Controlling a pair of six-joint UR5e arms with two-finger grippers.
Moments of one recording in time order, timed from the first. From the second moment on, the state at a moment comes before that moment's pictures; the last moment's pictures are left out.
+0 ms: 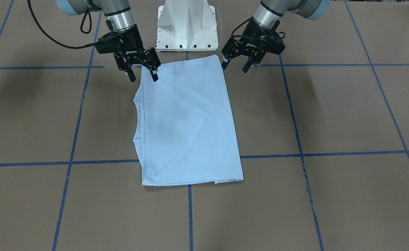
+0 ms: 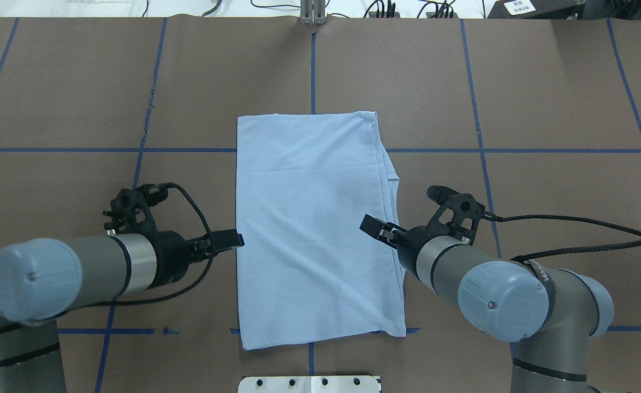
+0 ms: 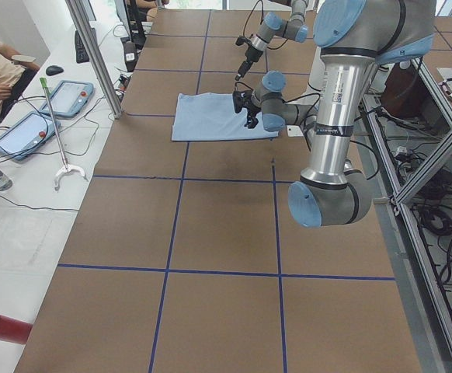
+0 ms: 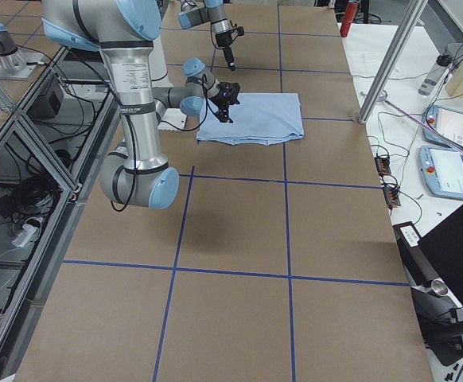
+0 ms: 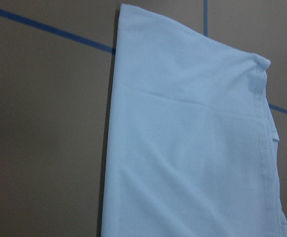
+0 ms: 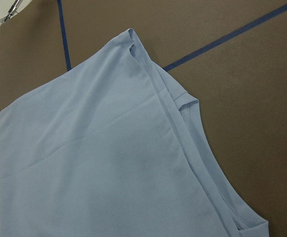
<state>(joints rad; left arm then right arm) -0.30 -1.76 -2.08 -2.12 -1.53 -1.70 0.27 -1.32 2.07 -1.25 1.28 1.76</state>
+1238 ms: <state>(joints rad) -0.07 -1.79 -1.96 -2.12 -1.42 -1.87 0.27 -1.32 2.06 -1.25 1.28 1.77</state>
